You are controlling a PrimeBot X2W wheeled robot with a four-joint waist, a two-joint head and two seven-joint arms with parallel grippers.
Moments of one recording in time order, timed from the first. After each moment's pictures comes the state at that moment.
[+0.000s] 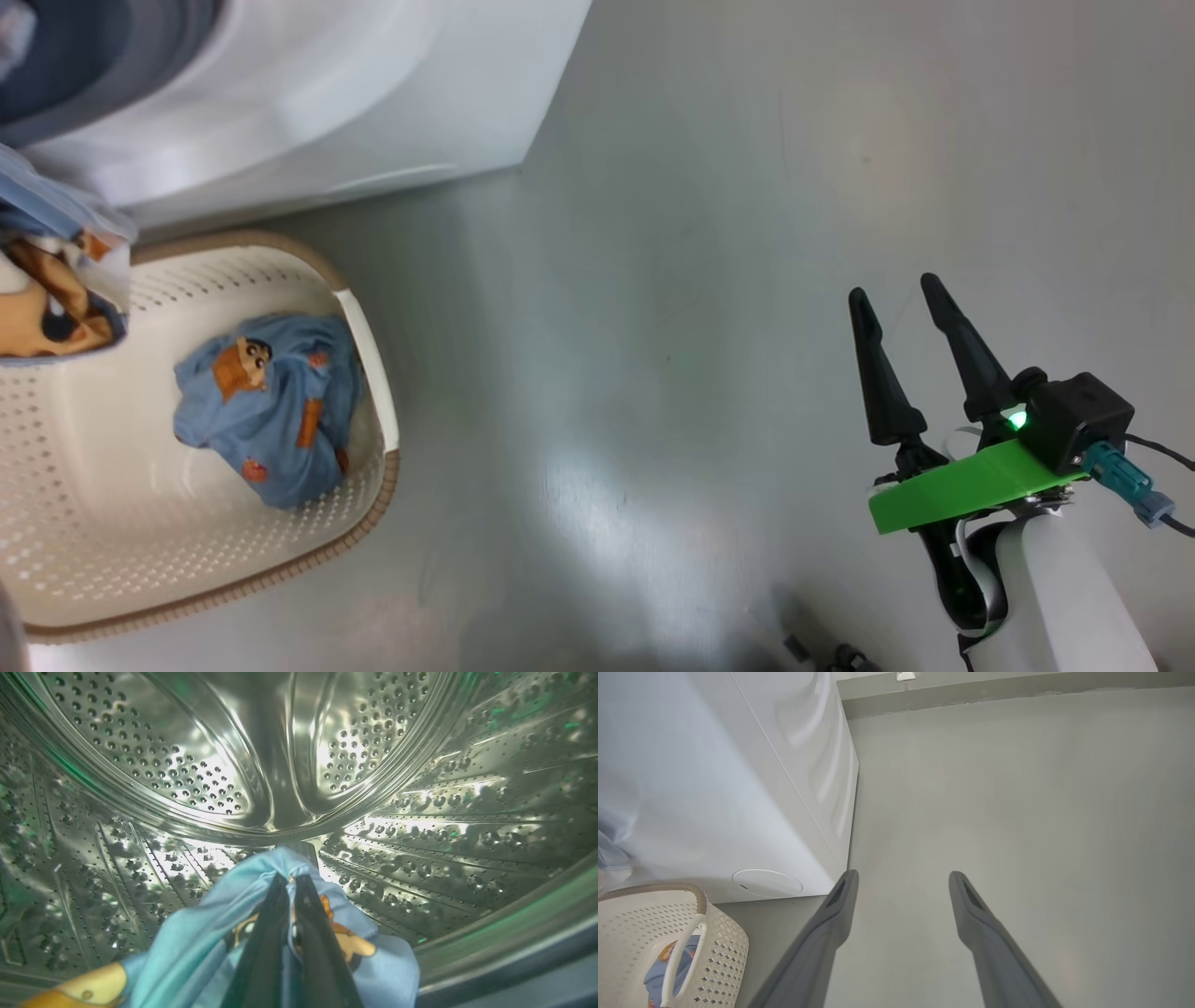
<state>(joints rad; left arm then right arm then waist) -1.20 0.30 0.00 0.82 -0.23 -0.13 -0.17 -0.31 -0.06 0.04 0.17 0.23 0.13 -0.26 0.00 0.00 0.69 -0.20</state>
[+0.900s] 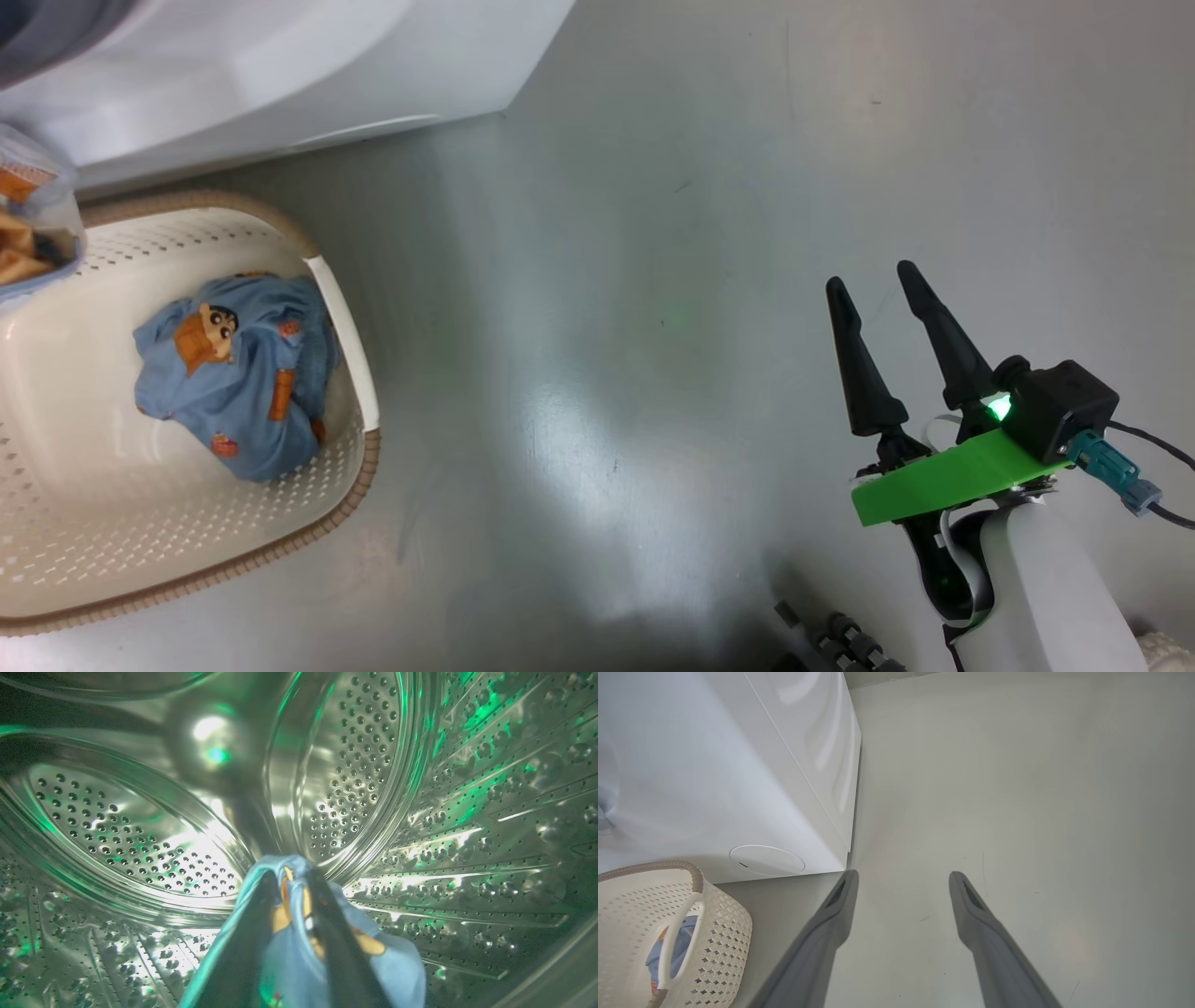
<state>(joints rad) -1.29 0.35 -0.03 0.63 -0.13 -0.10 -0.26 -0.33 -0.05 0.08 0.17 0.26 0.13 -0.26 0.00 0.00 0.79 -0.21</state>
